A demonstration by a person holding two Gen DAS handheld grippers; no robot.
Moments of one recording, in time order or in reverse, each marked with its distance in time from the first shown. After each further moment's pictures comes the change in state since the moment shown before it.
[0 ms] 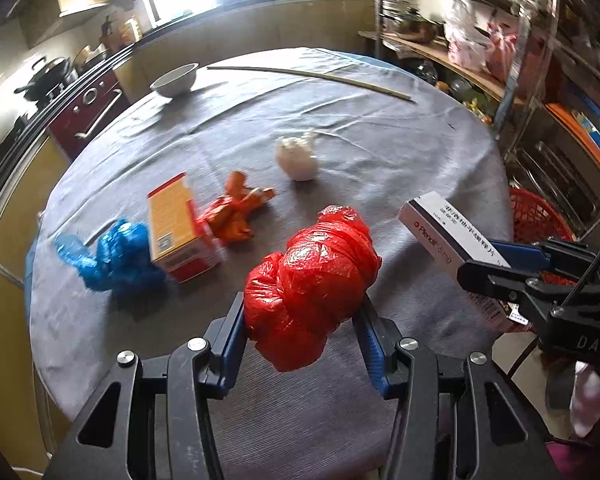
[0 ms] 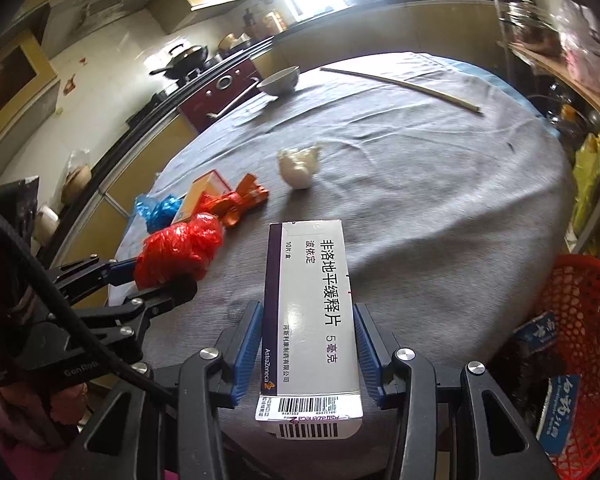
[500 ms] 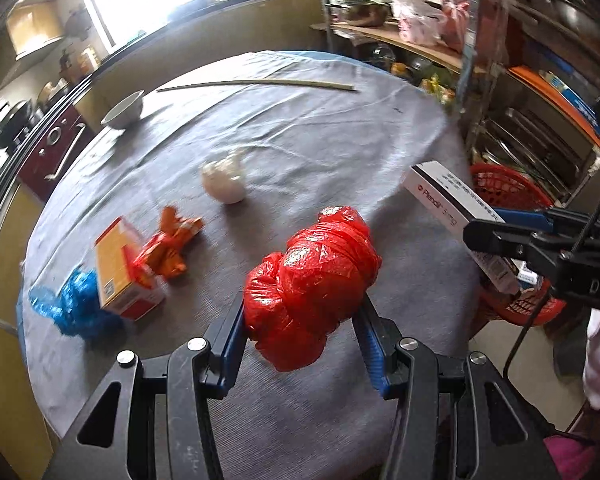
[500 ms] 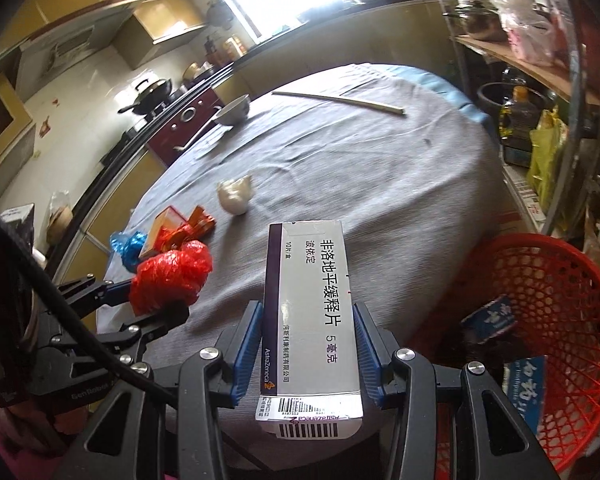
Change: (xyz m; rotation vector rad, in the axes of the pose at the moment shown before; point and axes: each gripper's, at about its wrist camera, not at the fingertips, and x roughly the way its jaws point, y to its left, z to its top) left arm 0.006 -0.055 0.015 0.154 0.006 -0.045; right arm -0.037 -0.055 -0.004 0.120 -0.071 -0.058
